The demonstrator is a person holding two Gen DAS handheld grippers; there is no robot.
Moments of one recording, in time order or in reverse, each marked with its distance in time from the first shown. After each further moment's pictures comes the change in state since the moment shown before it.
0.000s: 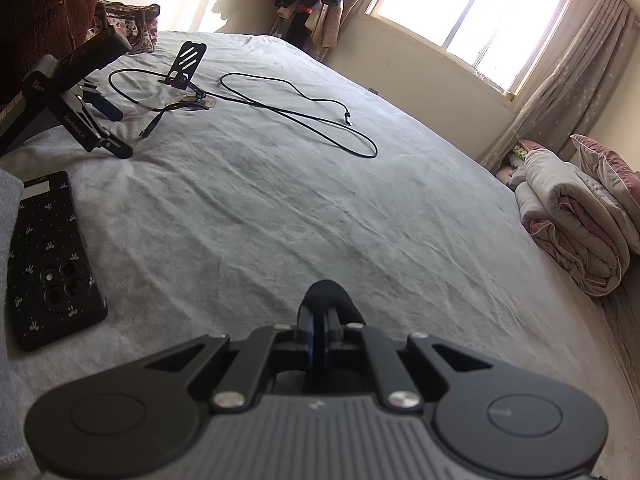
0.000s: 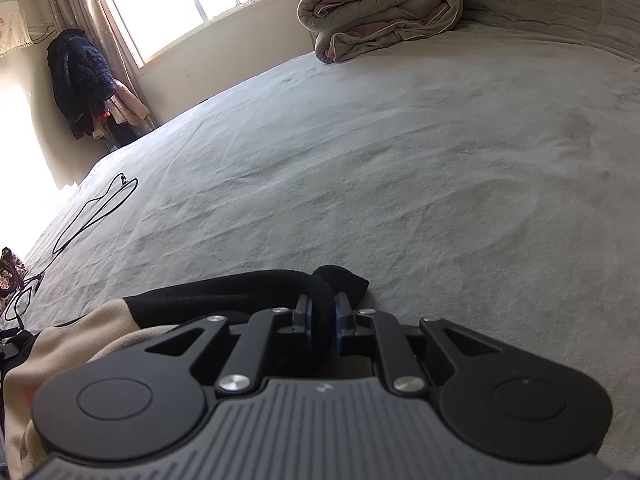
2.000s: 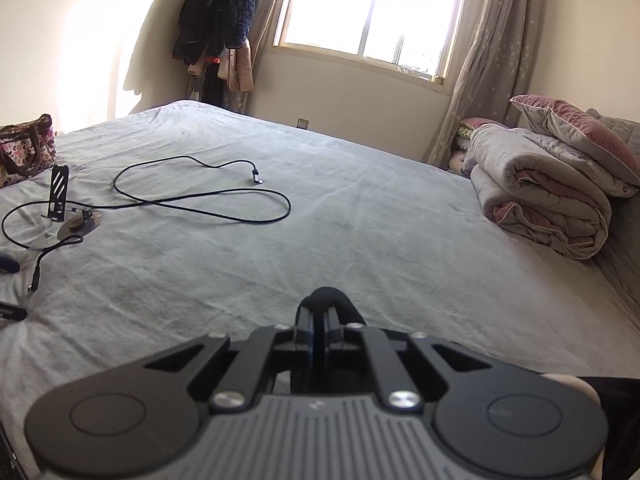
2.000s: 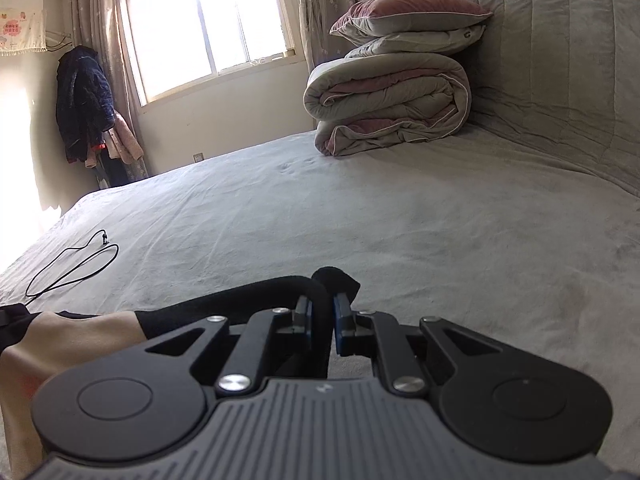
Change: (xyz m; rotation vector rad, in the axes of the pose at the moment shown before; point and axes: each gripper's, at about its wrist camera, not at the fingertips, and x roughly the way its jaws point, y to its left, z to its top) left arm 0.057 -0.121 0.060 0.321 -0.117 -0.055; right arm 0.006 0.009 0.095 -0.131 -0.209 -0.078
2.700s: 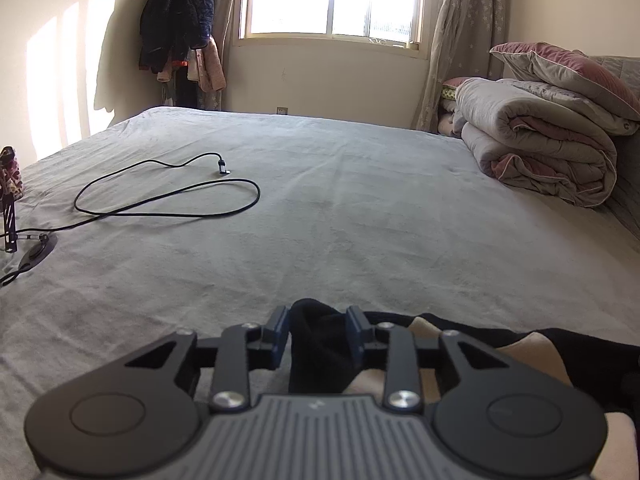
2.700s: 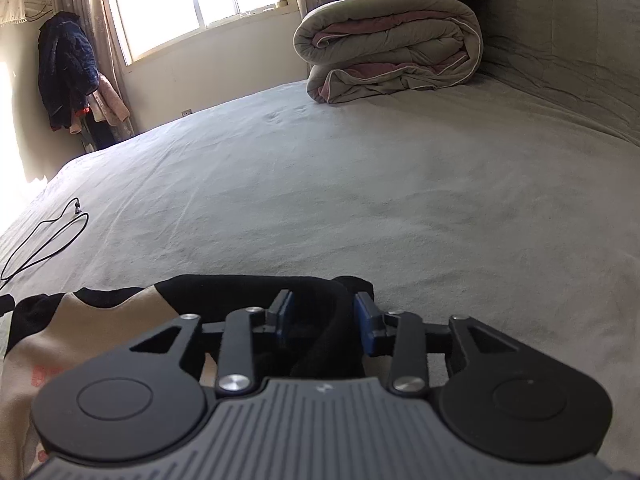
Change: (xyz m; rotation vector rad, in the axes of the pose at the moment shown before) left arm 0.053 -0.032 -0.014 0.119 0.054 0.011; right arm 0.065 -0.010 -0.005 0.003 0.145 0.001
